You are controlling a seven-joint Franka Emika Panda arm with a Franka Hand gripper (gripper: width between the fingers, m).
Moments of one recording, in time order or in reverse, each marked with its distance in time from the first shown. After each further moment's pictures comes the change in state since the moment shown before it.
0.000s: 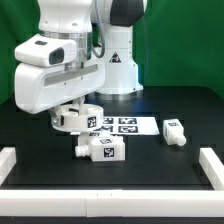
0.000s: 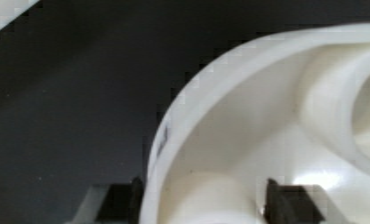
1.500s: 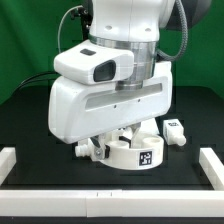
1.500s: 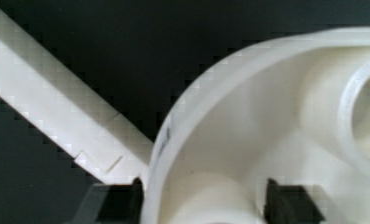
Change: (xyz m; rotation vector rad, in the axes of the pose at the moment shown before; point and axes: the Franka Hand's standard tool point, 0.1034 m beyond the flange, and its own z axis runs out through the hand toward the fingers) arm 0.129 0.047 -0.009 -0.012 -0.011 0.116
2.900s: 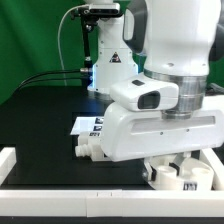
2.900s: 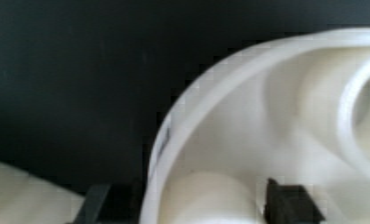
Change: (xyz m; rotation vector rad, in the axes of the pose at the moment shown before) arm 0.047 -0.063 0.041 -0.021 0.053 0.326
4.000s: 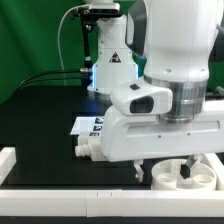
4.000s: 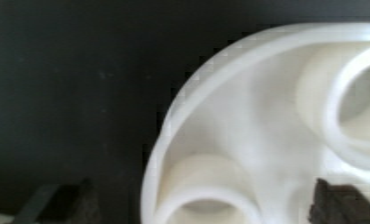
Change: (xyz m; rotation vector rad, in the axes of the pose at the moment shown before) arm -0.006 -0.003 -0.001 0.043 -0.026 0.160
